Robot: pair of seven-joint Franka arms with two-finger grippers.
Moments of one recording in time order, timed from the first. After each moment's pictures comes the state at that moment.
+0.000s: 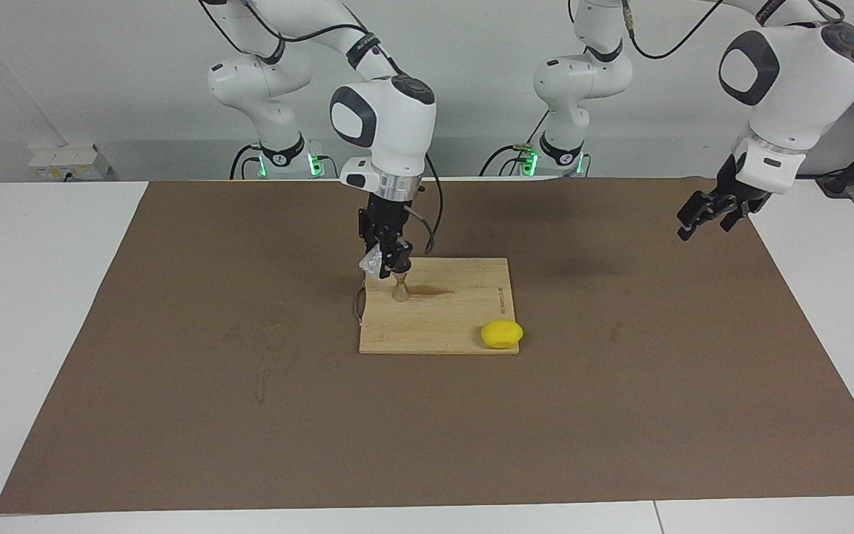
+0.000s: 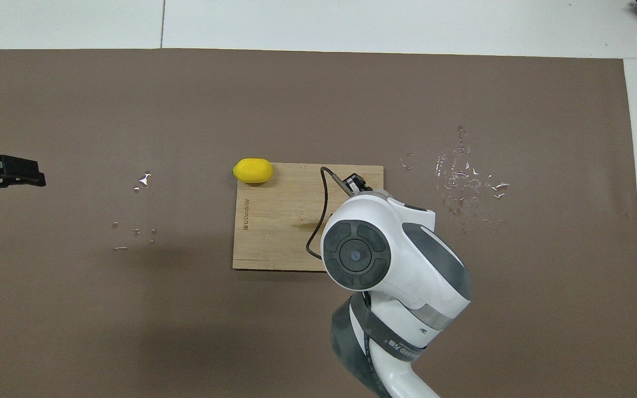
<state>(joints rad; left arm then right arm) 0.08 -0.06 -0.01 -1.85 -0.04 1.85 -0.09 0.45 0.14 0.16 -1.91 -0.44 2.12 1.81</state>
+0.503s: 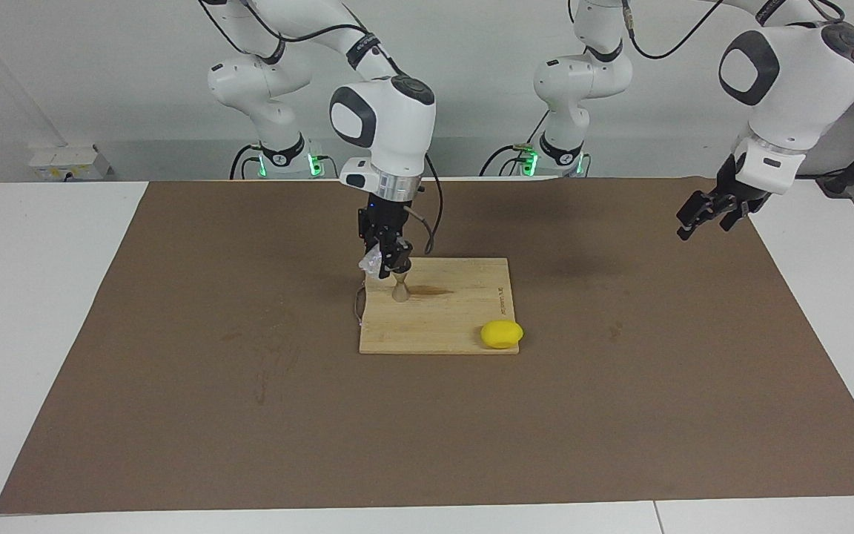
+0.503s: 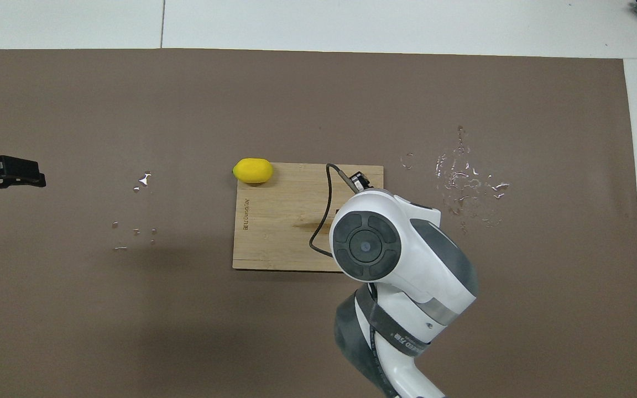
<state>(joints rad) 0.08 -0.06 -0.01 -1.85 -0.04 1.84 -0.09 0.42 0.14 0.16 -1.92 -0.37 2.12 1.81</state>
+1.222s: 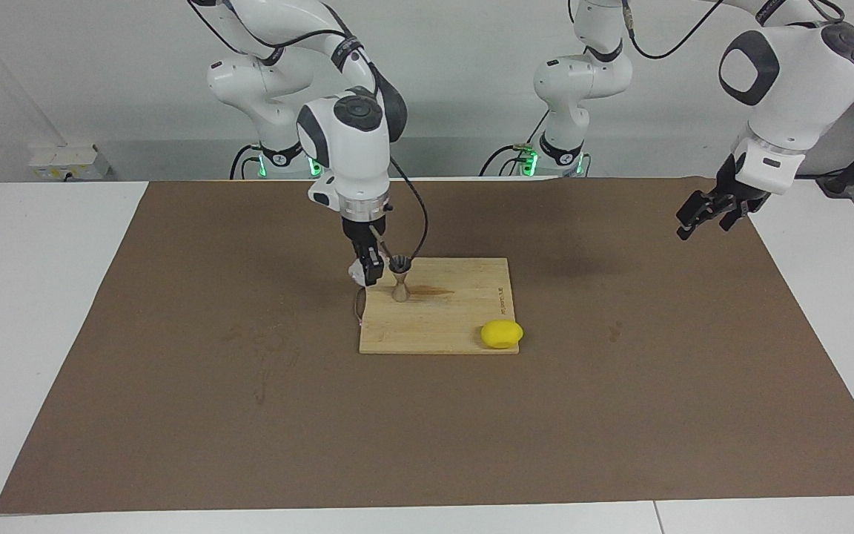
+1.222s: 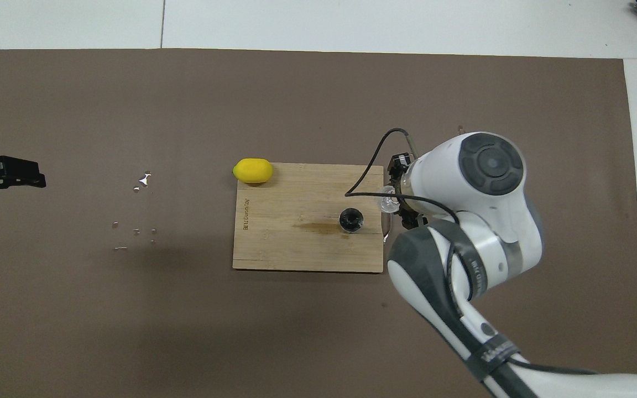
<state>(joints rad) 0.08 -0.06 -0.01 -1.85 -0.04 1.84 -0.09 0.19 0.16 0.16 -1.93 0.13 2.17 1.66</state>
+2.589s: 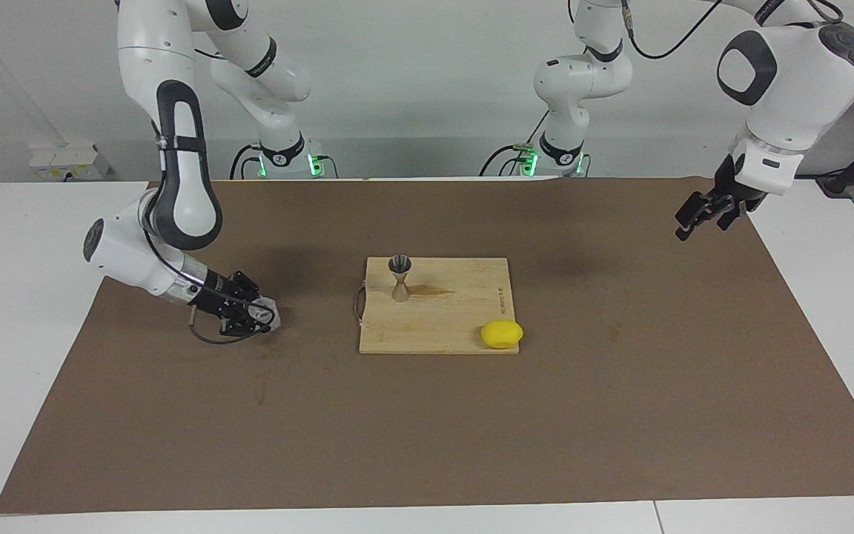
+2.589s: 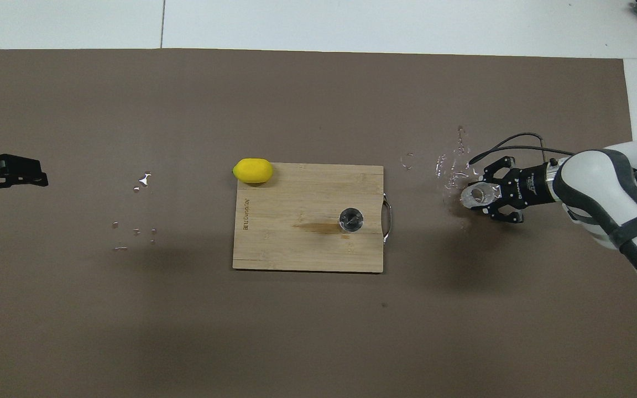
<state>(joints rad) 0.08 -0.06 -0.02 -1.85 -0.04 1.84 -0.13 -0.29 0.35 0.15 -2.02 0.64 2.13 0.95</state>
